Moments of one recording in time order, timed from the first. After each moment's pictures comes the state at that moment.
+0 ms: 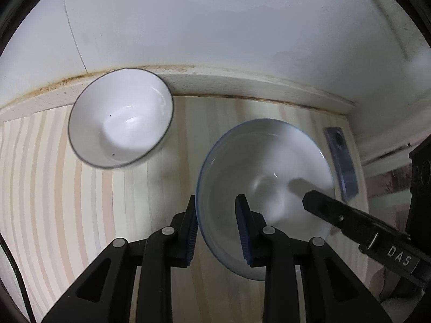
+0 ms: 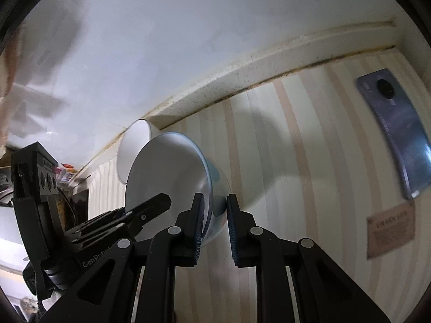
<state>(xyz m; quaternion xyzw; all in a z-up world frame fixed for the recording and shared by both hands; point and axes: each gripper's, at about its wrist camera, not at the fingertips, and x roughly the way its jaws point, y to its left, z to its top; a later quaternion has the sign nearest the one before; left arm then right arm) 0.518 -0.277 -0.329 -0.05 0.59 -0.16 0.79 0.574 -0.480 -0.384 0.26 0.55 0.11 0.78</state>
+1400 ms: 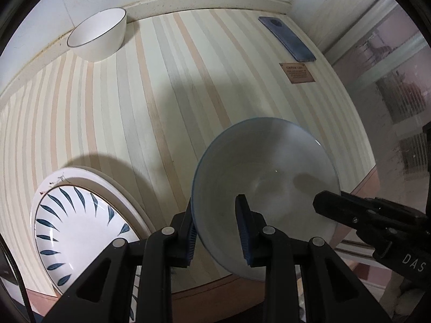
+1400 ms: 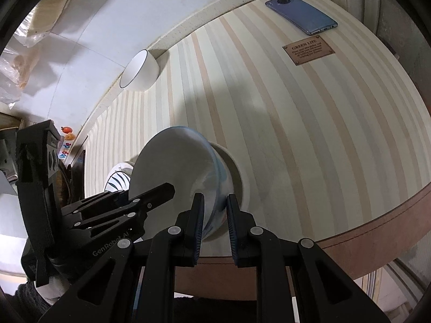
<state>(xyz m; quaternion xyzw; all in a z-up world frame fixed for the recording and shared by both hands) 0.334 -0.296 -0.326 0.07 0.63 -0.23 0.74 0.333 -0.479 -0.365 0.28 0.59 0.05 0.76</state>
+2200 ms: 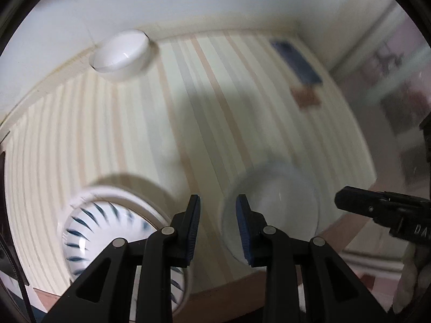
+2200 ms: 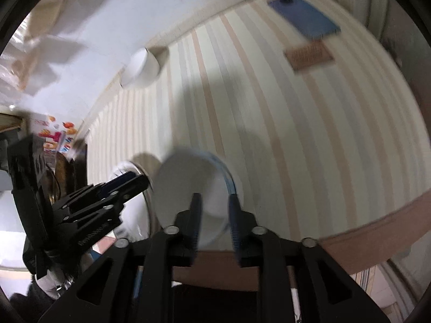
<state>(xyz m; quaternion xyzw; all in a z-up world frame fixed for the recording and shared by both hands) 0.366 -0.273 -0.278 0.06 0.60 -0.20 0.77 0.361 -0.501 -0.339 0.28 0.61 0.07 0.74</state>
